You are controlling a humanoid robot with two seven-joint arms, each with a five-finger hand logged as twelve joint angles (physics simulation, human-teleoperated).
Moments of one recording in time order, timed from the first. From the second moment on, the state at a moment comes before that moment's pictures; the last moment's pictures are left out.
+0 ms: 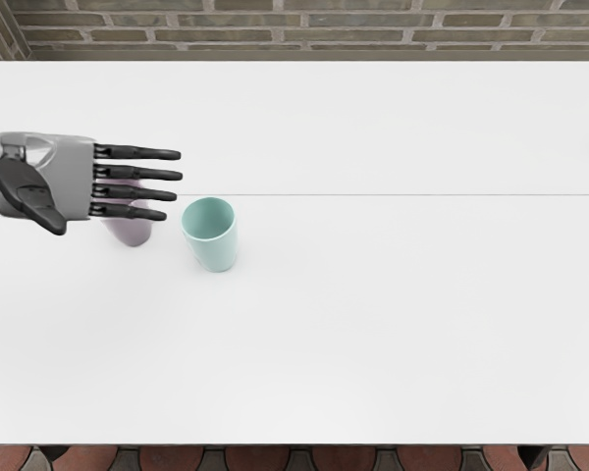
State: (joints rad) left arm -1.26 1.18 -0.16 -1.56 -0.58 -0.61 0.61; right arm 0.00 0.00 0.33 0.24 -0.04 -0.04 -0.20
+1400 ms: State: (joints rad) left arm -1.36 0.77 -0.14 -1.46 0.90 -0.38 0.61; right arm 0.01 0.00 0.32 0.26 -0.04 -0.02 -0.21
